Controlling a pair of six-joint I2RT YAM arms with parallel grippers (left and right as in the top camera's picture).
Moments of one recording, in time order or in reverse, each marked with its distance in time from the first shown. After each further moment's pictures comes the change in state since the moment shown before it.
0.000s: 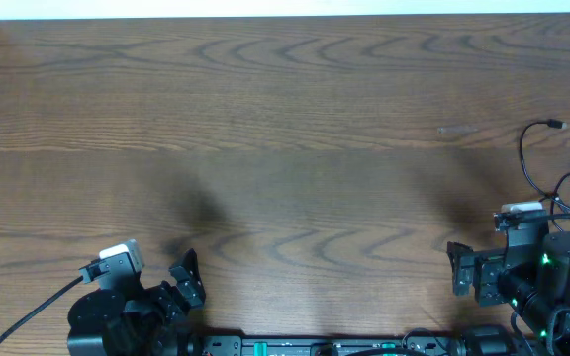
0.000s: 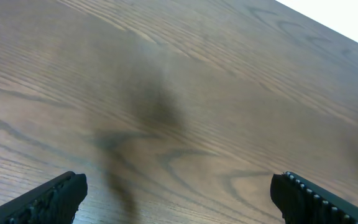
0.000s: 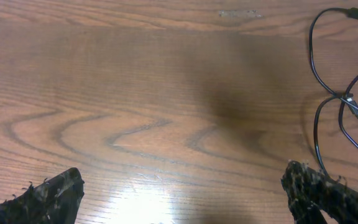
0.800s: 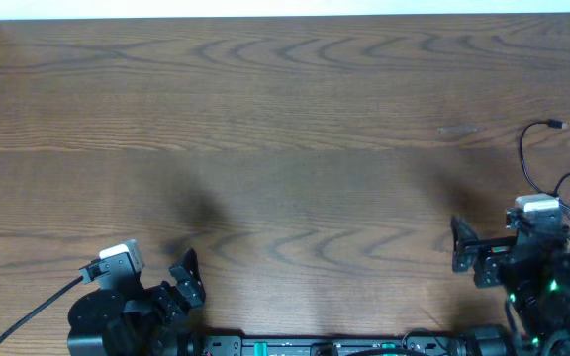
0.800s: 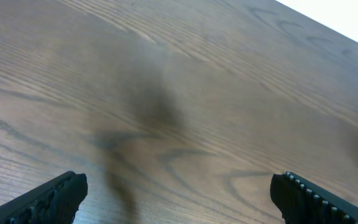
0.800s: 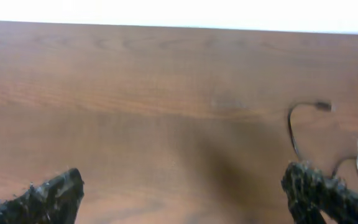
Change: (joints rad) left arm 0.000 0.000 -0.001 0.000 0.000 0.000; right arm 0.001 -0.175 -0.180 0.377 0.019 -0.001
